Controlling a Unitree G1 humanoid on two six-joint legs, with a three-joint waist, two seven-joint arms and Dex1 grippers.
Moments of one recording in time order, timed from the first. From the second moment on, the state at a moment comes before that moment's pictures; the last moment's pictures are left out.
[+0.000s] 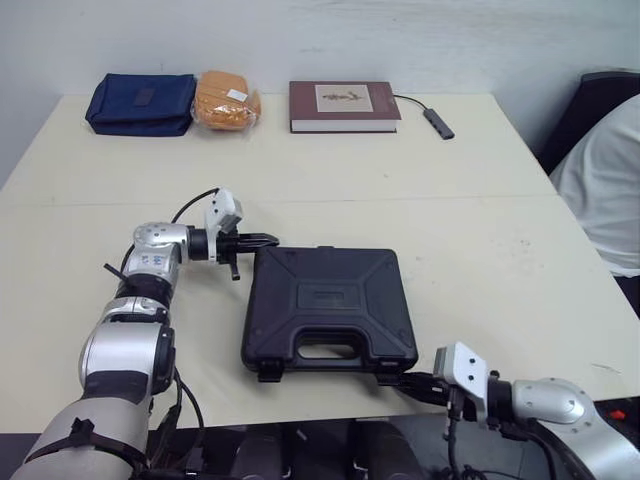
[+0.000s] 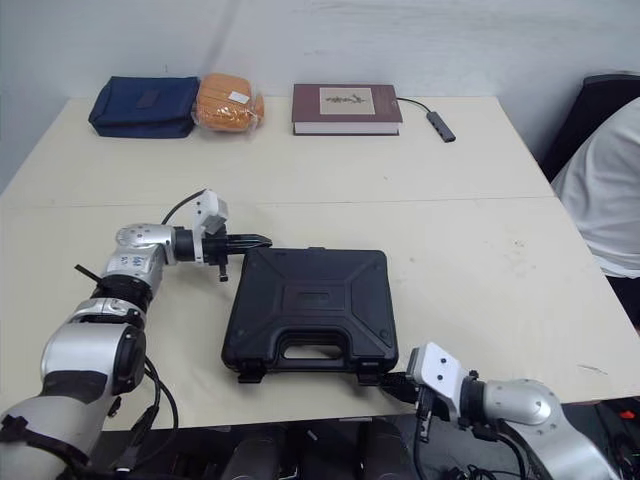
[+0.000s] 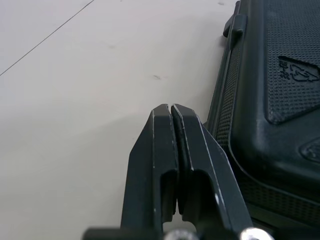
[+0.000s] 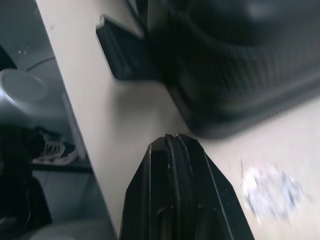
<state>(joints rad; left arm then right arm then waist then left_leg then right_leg) -1.00 0.49 0.05 1.15 -0.07 -0.14 -1.30 0.27 -0.76 0.08 -0.50 0.29 0.27 0.89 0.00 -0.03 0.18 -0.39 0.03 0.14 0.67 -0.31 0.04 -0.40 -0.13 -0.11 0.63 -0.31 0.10</state>
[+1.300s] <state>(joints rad) -0.30 0.57 0.26 0.16 -0.40 0.35 -1.01 -0.14 -0.59 0.10 -0.02 0.08 -0.04 0.76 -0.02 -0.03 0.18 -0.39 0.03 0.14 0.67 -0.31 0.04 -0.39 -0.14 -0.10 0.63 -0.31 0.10</state>
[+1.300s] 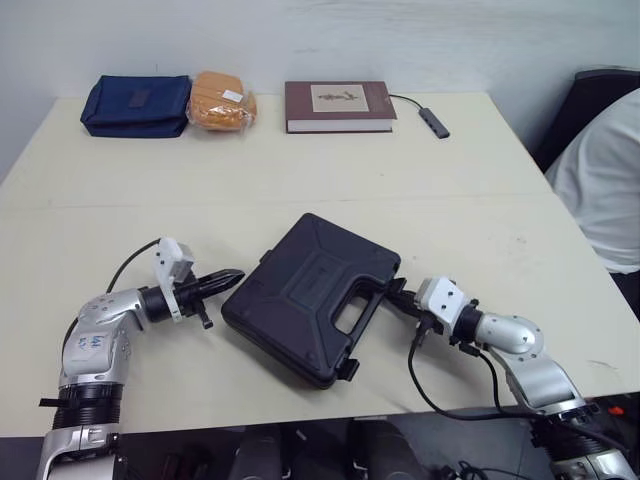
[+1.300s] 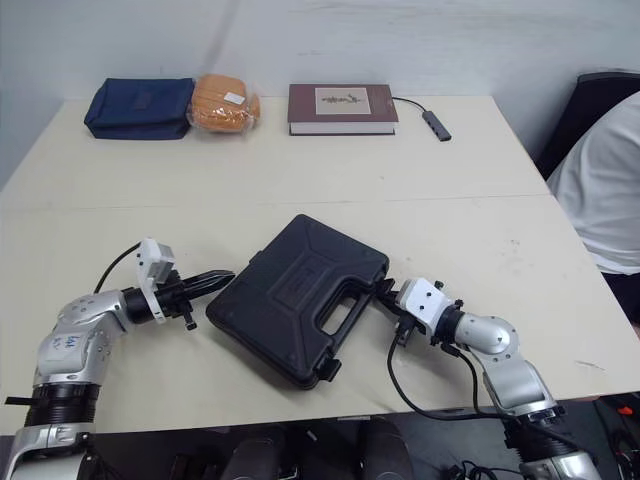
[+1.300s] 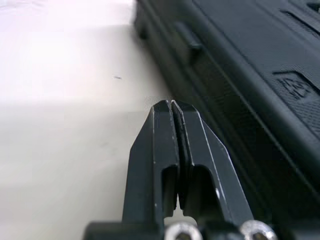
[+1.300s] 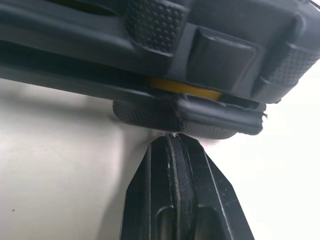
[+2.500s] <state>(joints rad) -0.88 0.23 -0.43 0.20 -0.09 0.53 -0.89 0.08 -0.54 -0.07 -0.34 0.17 0.25 0.58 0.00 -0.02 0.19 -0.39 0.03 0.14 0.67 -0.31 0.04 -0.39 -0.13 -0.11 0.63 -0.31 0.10</state>
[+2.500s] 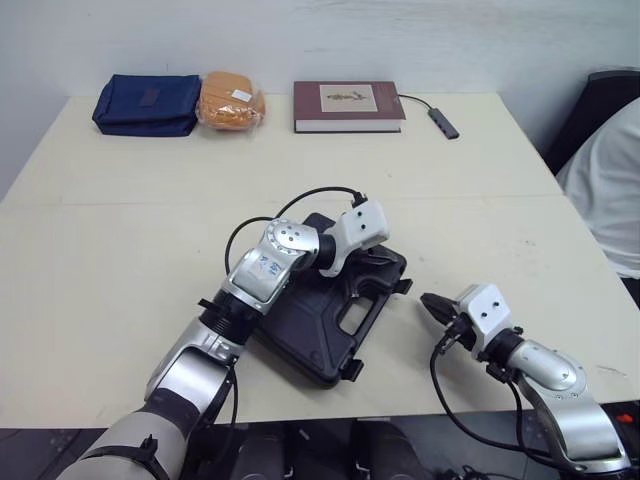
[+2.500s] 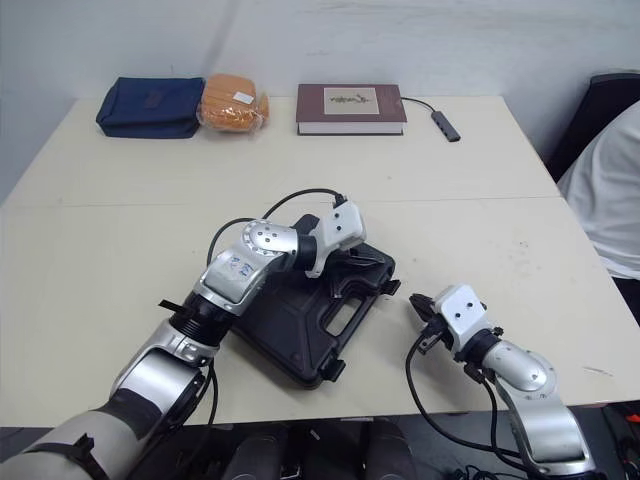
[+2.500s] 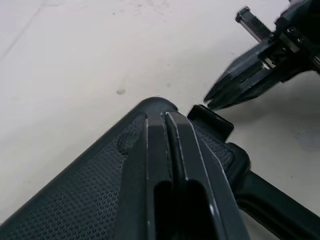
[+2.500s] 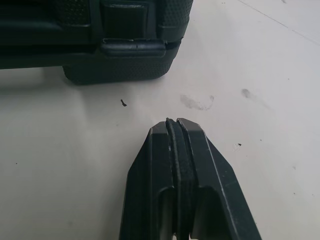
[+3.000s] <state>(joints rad) -0.86 0.23 -0.45 0.25 -0.07 0.51 -0.88 0.00 -0.50 -0.01 -0.33 0.16 0.29 0.58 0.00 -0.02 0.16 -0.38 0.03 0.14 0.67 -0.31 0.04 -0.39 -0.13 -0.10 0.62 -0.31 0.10</state>
